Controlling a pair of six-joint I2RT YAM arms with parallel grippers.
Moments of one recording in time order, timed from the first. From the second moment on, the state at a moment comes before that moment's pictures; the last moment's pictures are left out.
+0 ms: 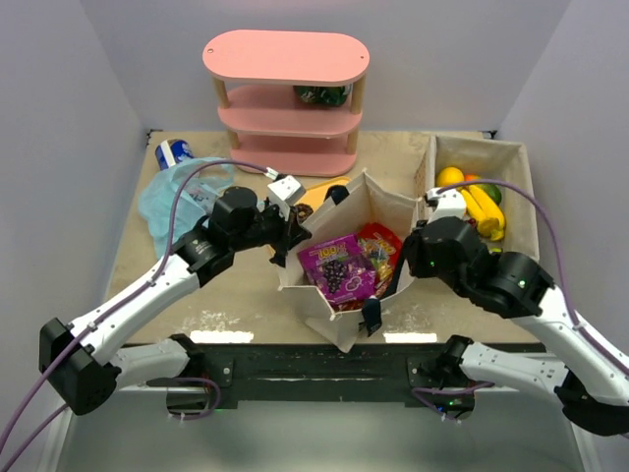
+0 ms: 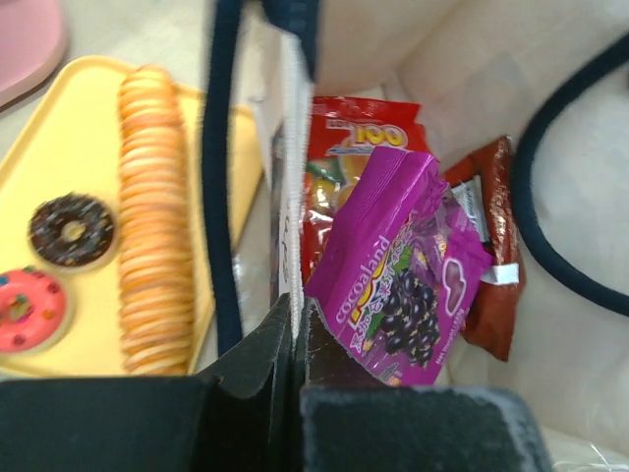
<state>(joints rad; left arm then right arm) -0.69 1.14 0.97 -0.23 0.28 -0.13 0.89 0.87 1.21 -1.08 0.51 0.61</state>
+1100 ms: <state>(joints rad) -0.62 0.62 0.91 -0.15 -0.99 0.36 1.19 1.99 2.10 -0.41 0.00 0.24</state>
